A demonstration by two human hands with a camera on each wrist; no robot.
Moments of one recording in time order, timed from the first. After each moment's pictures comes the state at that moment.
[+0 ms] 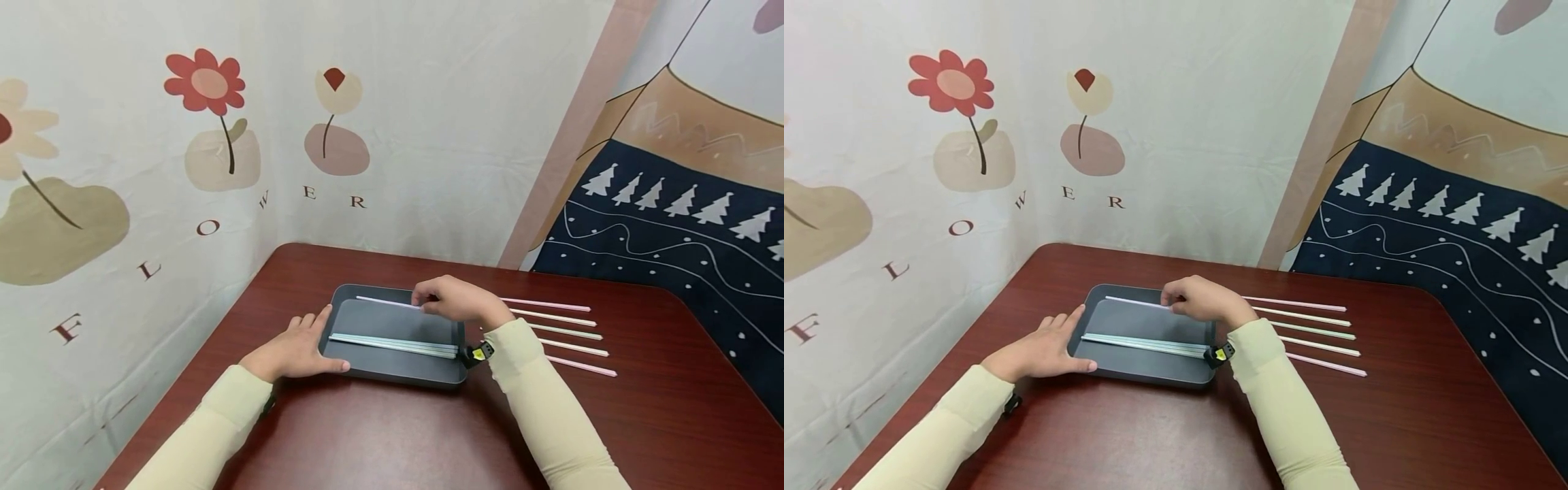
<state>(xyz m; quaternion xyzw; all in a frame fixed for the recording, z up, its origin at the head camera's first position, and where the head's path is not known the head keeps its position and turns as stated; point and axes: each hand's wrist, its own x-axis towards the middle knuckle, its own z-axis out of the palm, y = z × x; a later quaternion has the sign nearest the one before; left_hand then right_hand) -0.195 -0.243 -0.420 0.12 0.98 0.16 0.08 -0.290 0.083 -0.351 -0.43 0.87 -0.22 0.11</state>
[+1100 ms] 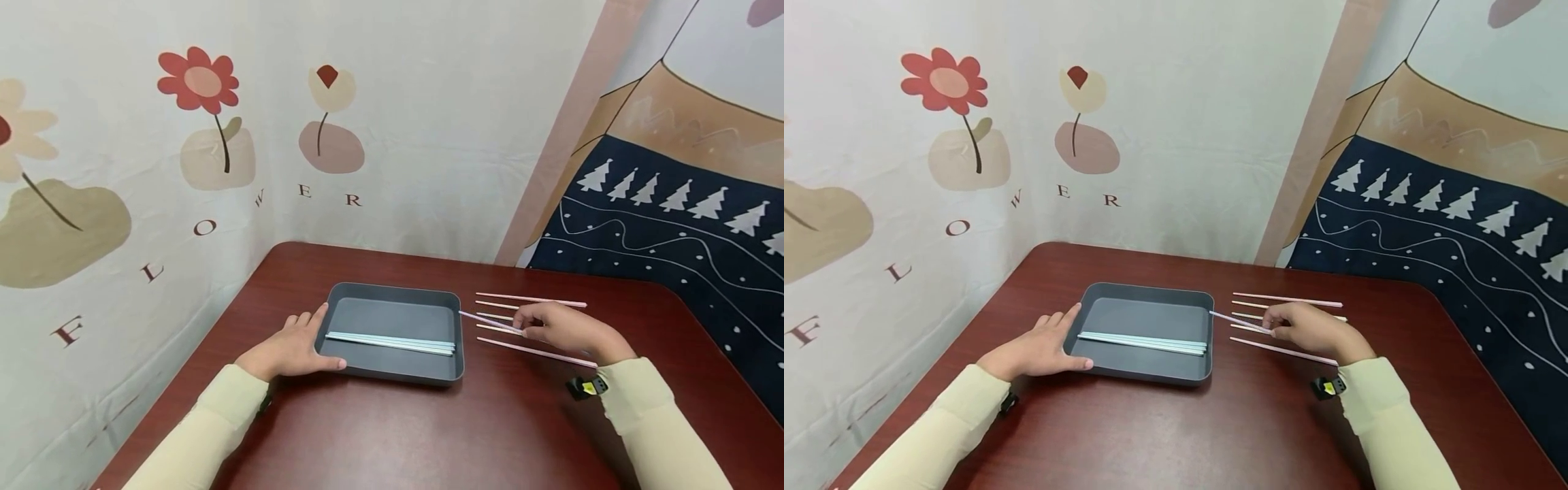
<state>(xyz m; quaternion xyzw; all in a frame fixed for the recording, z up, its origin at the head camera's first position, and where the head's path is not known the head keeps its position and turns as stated) -0.194 -0.243 -0.422 0.13 0.98 0.16 0.08 -0.252 0.256 -0.368 -0.31 0.91 -0.25 0.13</state>
